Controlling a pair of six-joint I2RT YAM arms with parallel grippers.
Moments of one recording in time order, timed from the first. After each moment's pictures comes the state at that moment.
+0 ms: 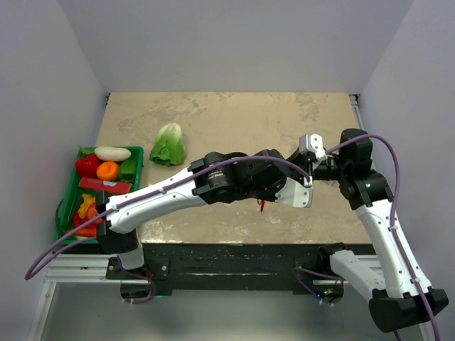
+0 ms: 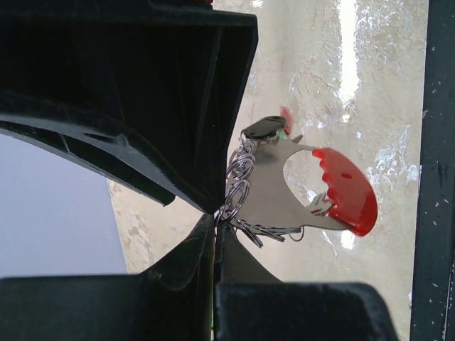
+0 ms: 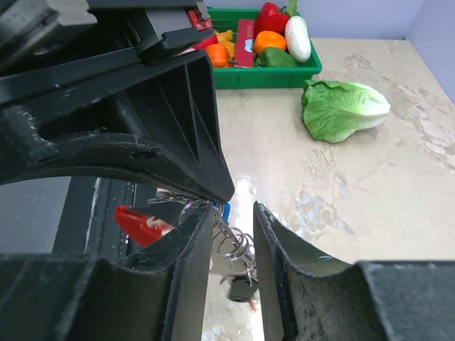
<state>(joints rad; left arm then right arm) -1.31 1.74 2.06 -1.14 -0.28 0.63 0.21 0.91 1.05 -0.54 -1.22 -0.47</state>
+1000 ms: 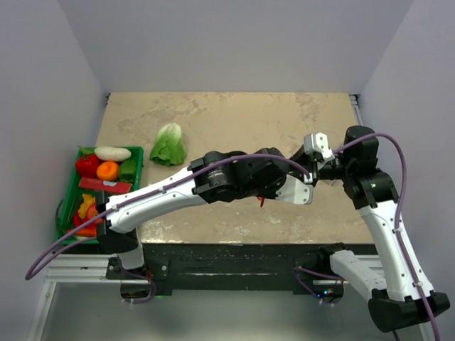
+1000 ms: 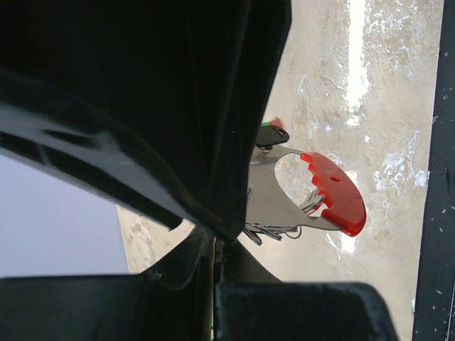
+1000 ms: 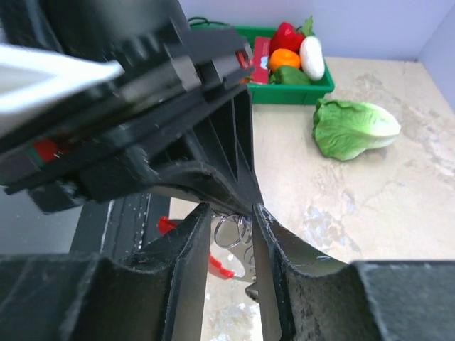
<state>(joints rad) -1.31 1.74 2.06 -1.12 -0.30 0.62 0.21 0.91 1.11 -0.59 -1.28 -0.47</state>
